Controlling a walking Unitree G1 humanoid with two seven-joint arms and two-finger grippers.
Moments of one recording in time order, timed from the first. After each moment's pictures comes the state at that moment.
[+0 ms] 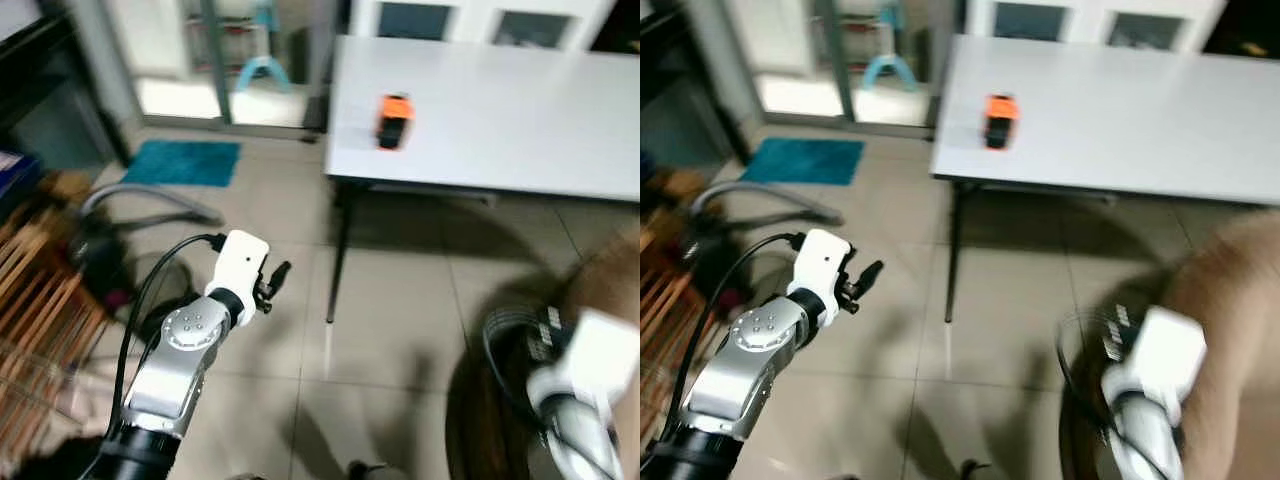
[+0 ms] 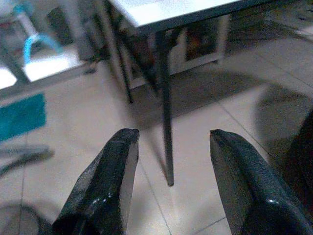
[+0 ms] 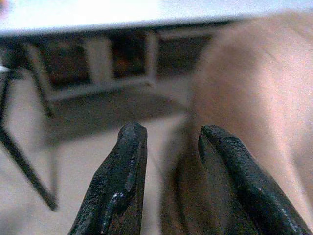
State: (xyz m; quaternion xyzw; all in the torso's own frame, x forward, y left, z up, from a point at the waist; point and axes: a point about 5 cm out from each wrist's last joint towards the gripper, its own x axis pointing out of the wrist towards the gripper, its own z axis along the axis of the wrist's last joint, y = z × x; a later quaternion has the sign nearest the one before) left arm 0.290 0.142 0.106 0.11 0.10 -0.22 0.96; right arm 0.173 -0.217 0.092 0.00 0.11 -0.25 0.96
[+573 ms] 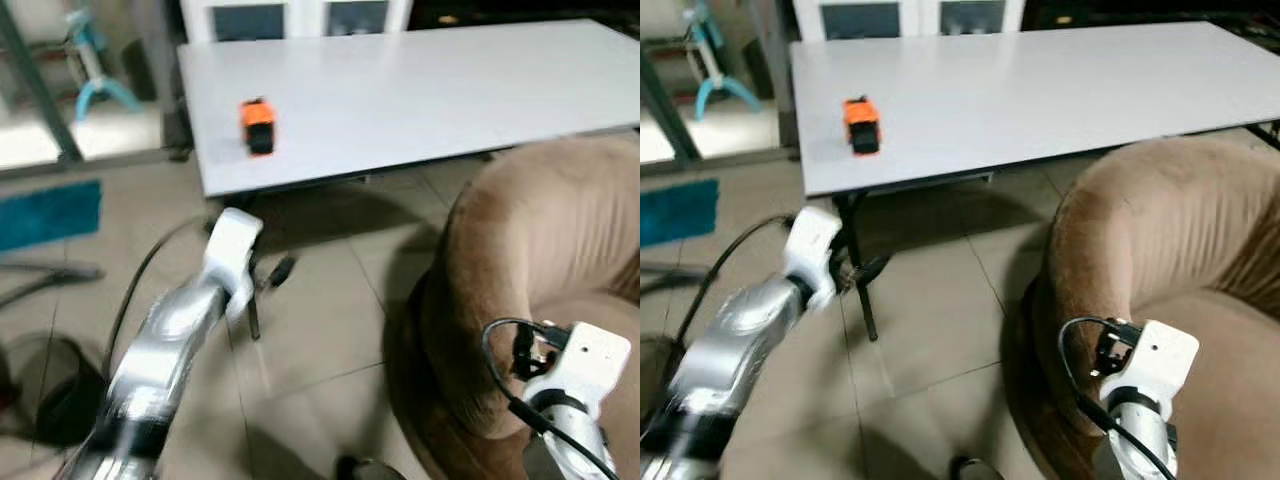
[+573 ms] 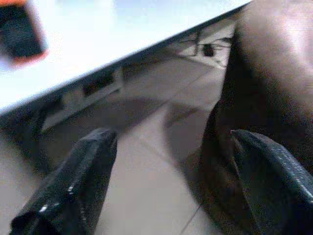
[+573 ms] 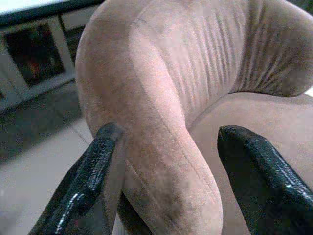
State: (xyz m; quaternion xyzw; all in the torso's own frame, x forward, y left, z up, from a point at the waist) left arm 0.308 0.136 0.129 0.05 0.10 -0.28 0.96; right arm 0.183 -0.215 0.086 0.04 0.12 -0.24 0.96
